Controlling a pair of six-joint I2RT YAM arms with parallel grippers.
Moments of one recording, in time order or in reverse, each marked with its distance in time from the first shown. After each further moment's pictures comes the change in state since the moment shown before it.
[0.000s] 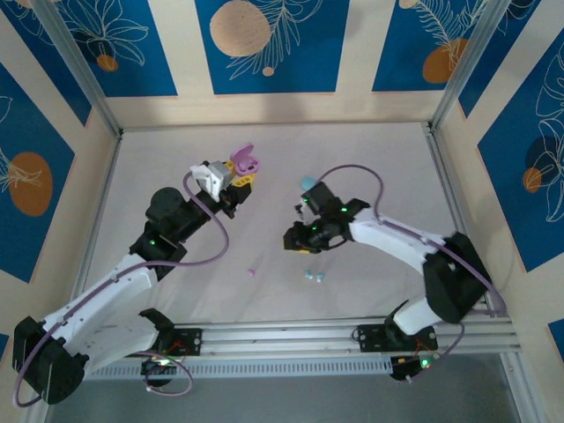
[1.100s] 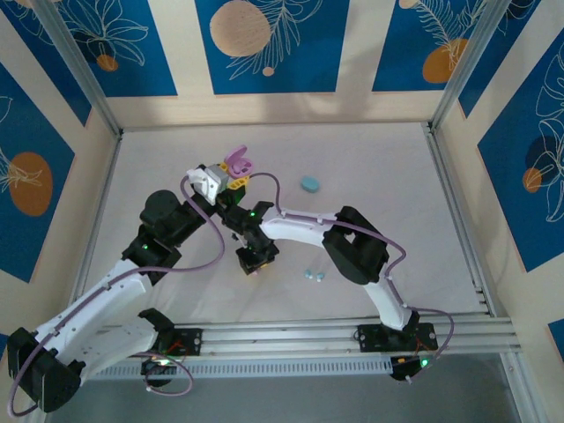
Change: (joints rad) left arm 0.000 -0.053 0.002 -0.088 -0.046 0.070; right arm 0.290 0.605 0.591 -0.352 0.264 -0.251
